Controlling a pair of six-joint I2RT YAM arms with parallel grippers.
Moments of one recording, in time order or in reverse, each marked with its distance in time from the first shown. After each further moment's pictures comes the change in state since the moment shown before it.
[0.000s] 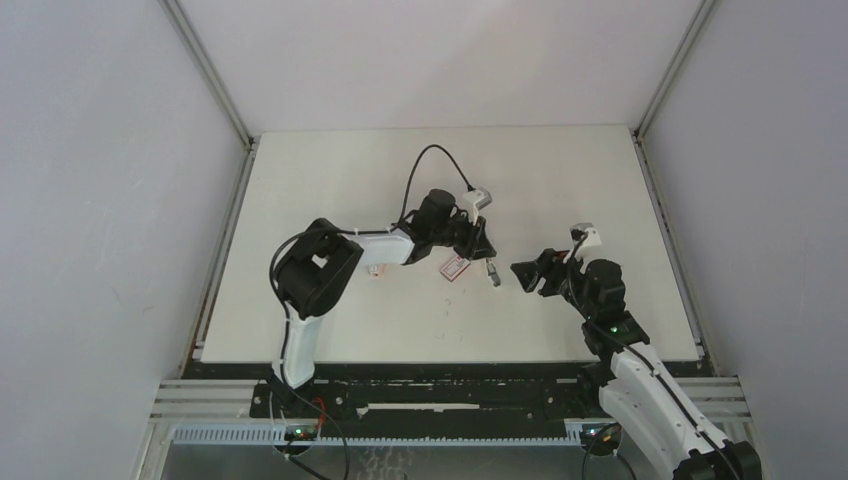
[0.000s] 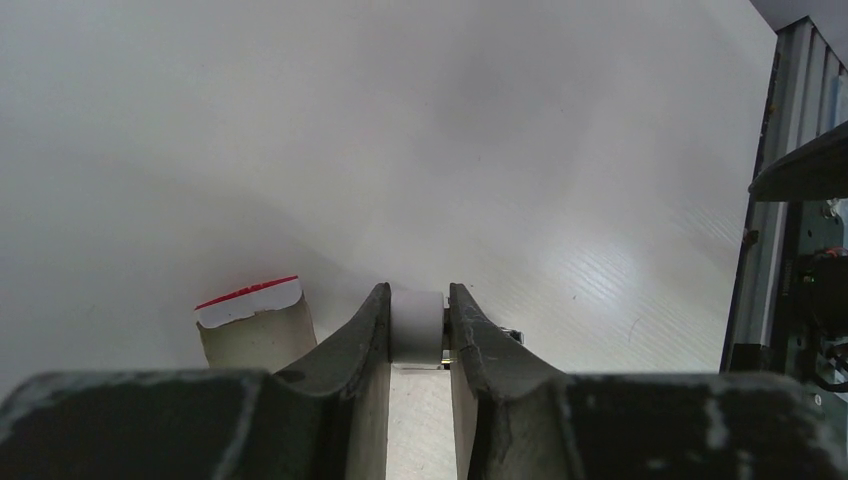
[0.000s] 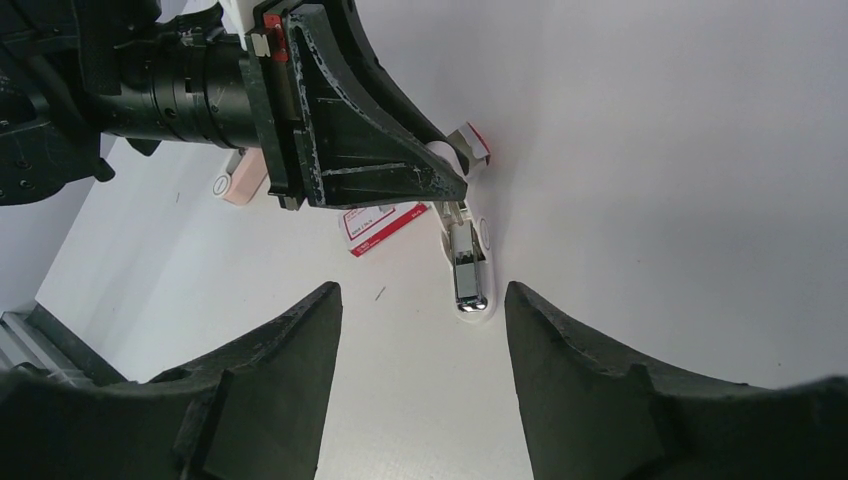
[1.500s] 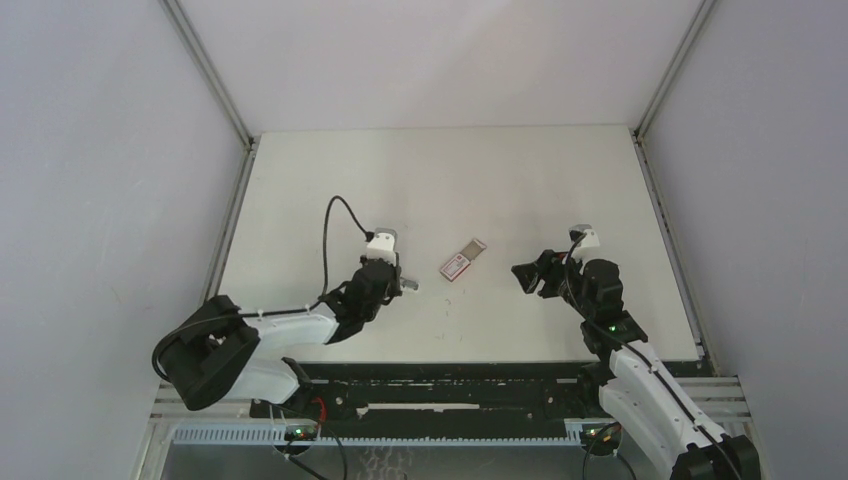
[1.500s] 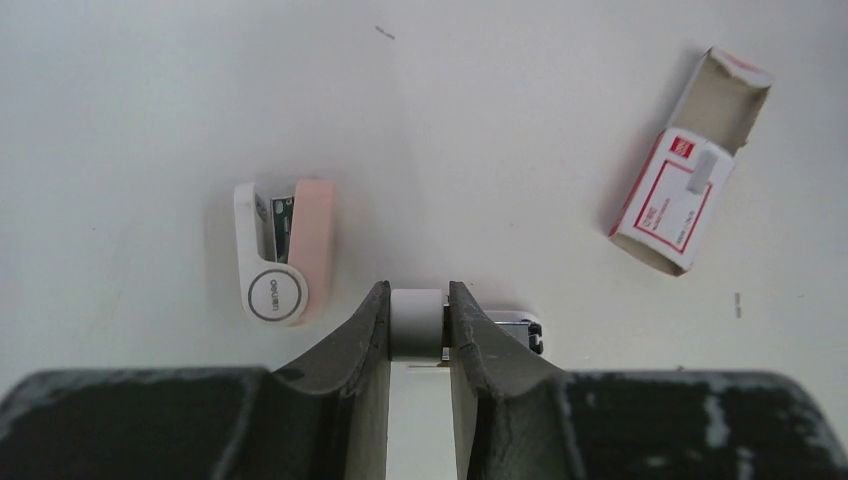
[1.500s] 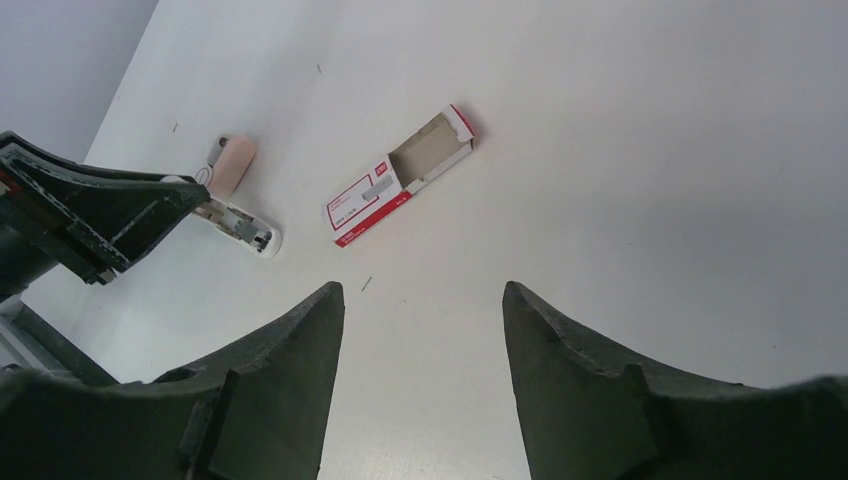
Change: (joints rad) left arm -0.073 -0.748 -0.837 0.117 -1.017 -0.124; right arm -0.005 0.026 -0.011 0.001 0.006 0.001
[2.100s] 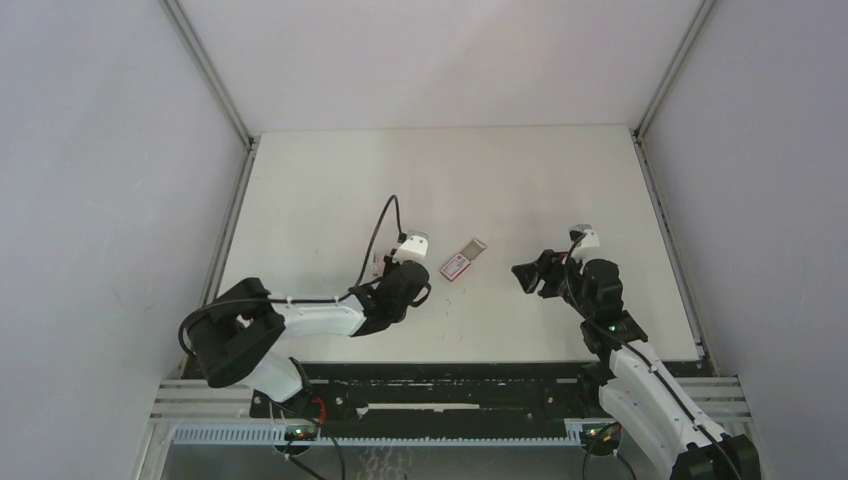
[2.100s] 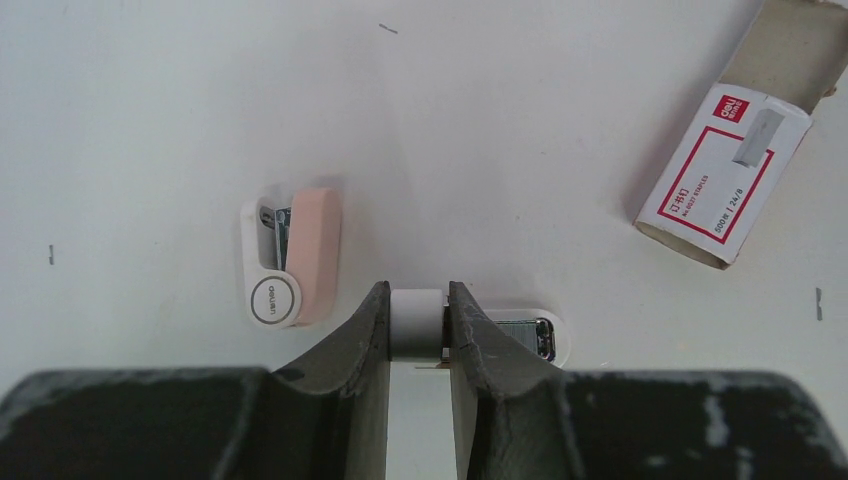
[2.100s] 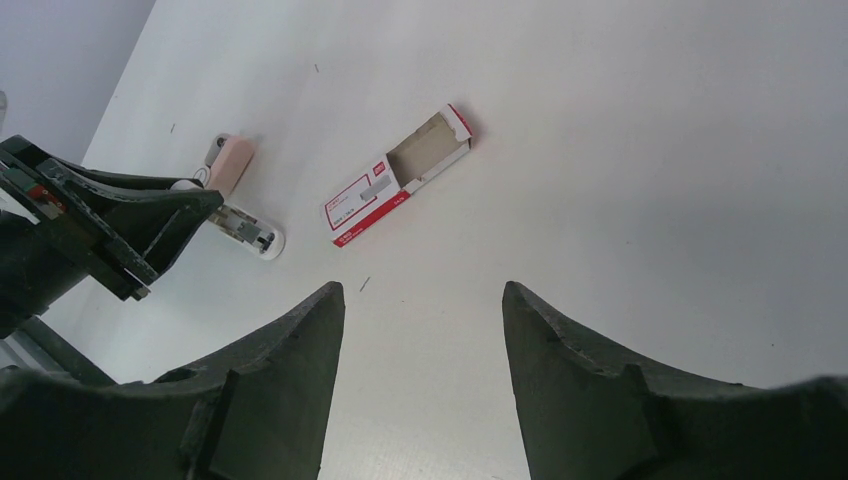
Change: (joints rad) left arm -0.158 0.159 0.179 -0.192 -0.250 0.085; right arm 0.000 0.003 0.000 0.000 0.005 0.000
